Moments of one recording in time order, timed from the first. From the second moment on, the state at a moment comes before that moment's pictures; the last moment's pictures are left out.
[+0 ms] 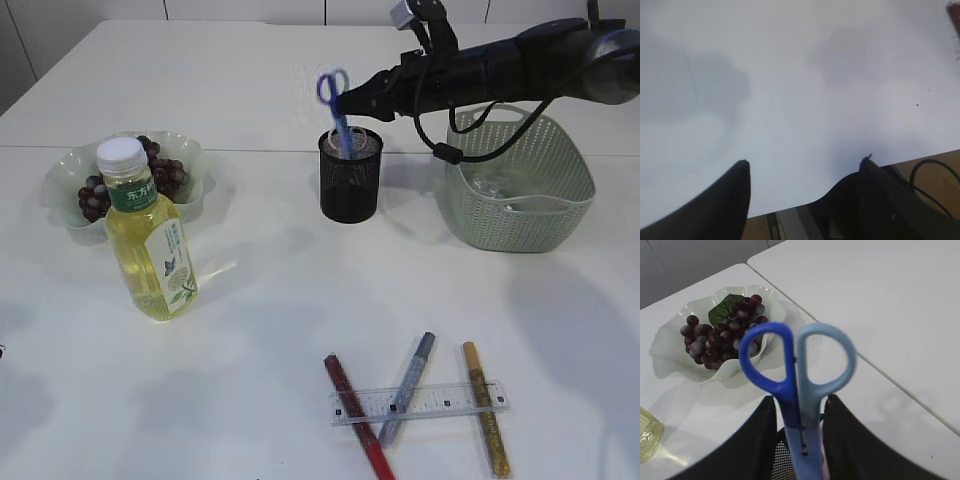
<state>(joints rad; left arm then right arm) -0.23 1.10 -0.76 -0.21 1.00 -0.02 0.09 2.40 -2.03 1.33 0.90 -1.49</state>
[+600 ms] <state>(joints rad) -0.23 1.10 -0.76 -0.21 1.01 -0.02 0.09 2.29 -2.03 1.11 0.89 -1.19</state>
